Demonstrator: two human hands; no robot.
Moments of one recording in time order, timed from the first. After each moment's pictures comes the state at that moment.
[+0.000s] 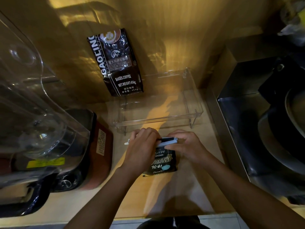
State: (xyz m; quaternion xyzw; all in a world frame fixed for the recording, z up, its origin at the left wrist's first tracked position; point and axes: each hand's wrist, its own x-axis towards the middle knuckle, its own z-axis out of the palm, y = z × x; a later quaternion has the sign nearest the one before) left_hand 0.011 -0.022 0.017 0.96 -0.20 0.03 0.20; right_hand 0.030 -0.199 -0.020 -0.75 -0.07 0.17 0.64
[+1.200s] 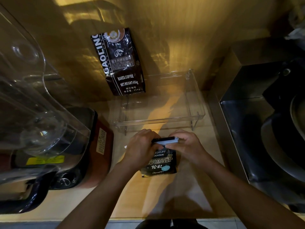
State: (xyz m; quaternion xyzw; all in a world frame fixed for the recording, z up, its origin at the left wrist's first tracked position) left_hand 0.021 -0.023 0.018 0.95 -0.15 0.00 0.28; right_hand 0.034 -0.195 -0.019 -0.76 -0.06 0.16 0.63
